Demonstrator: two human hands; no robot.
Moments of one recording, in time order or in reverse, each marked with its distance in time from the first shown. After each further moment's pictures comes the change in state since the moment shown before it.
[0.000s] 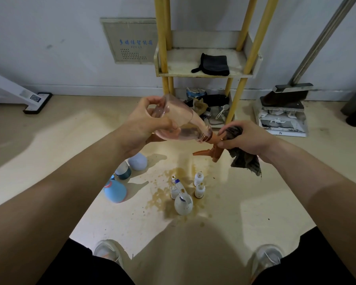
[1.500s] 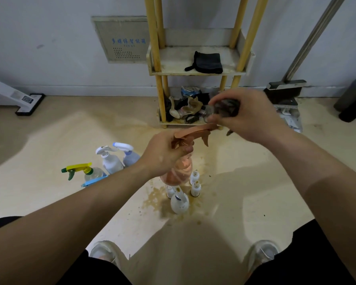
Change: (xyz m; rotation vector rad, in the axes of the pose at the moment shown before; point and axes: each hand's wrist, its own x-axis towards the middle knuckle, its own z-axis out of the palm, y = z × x) left_hand -0.004 -0.056 0.048 0.628 -0.007 0.297; right_hand -0.026 -0.042 -0.016 -0.460 0.332 -0.576
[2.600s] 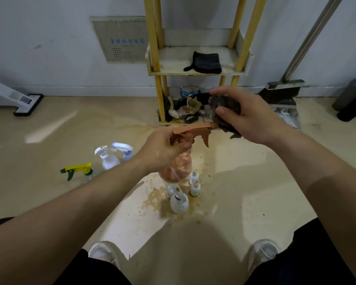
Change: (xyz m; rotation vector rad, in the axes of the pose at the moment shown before) left_hand 0.004 0.003 -0.008 -0.177 -0.060 -0.030; right_hand -0.002 0.012 0.000 0.092 -0.091 0.010
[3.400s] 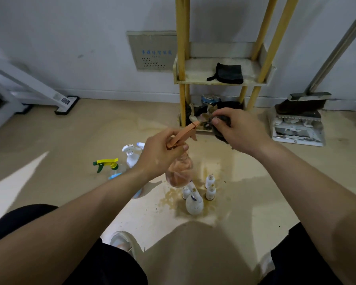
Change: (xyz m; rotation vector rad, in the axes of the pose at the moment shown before) left_hand -0.050 0.002 -0.035 0.127 0.276 0.010; right_hand 0.010 -0.032 0.043 -0.062 0.025 0.060
